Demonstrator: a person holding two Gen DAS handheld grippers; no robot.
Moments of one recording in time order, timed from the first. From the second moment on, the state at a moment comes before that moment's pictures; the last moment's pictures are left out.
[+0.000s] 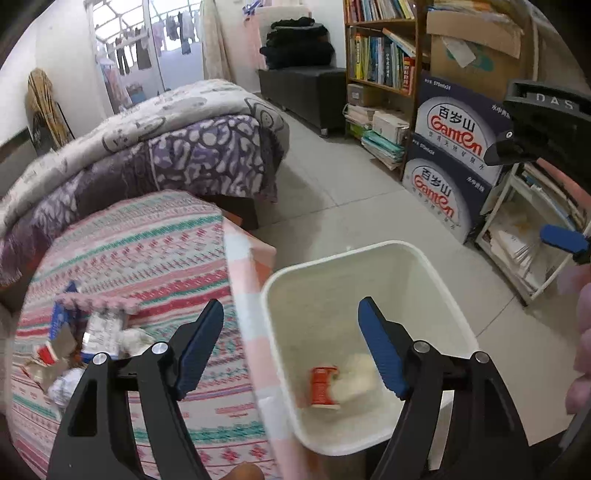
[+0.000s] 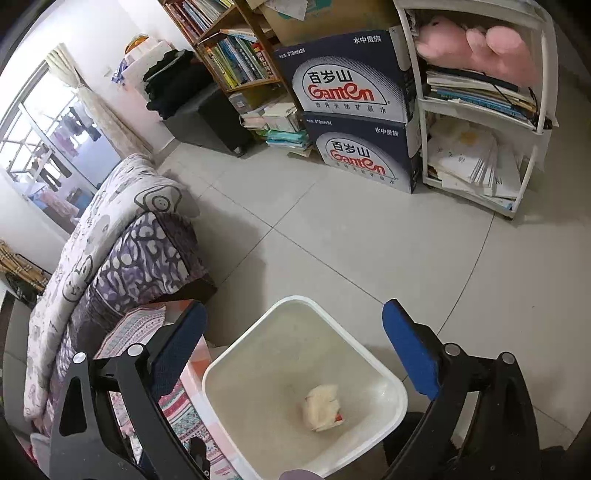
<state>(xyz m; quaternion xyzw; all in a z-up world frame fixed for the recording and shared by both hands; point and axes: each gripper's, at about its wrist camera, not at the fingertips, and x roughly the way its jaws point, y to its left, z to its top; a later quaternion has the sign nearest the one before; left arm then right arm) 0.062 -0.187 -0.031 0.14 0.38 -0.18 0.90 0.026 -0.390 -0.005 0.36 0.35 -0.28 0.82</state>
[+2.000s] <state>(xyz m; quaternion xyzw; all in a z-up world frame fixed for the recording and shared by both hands) 0.130 0.196 -0.012 0.07 0.48 0.06 0.87 0.127 0.008 -0.120 0.33 0.60 0.06 0.73</state>
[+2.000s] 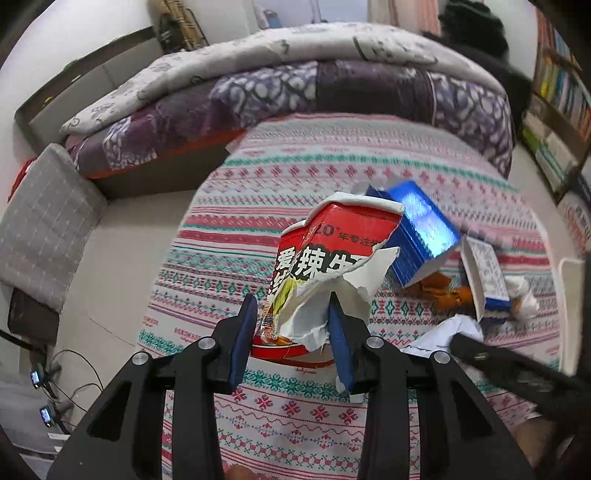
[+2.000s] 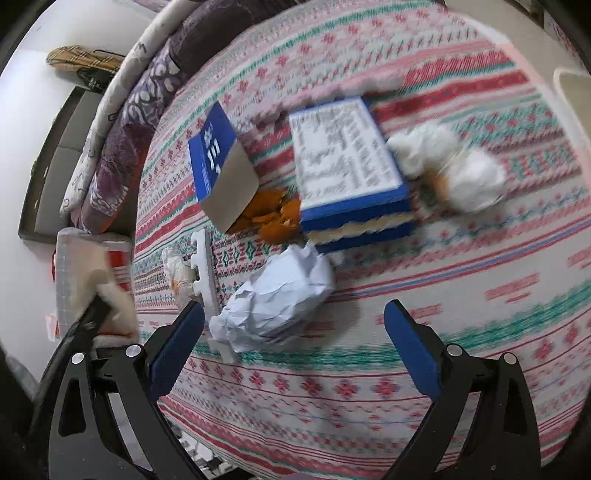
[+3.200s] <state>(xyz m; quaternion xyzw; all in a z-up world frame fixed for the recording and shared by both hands) 0.103 0.150 0.034 0.05 0.34 0.13 0.93 0.102 -0.033 0.005 0.08 0.35 0.03 0.93</state>
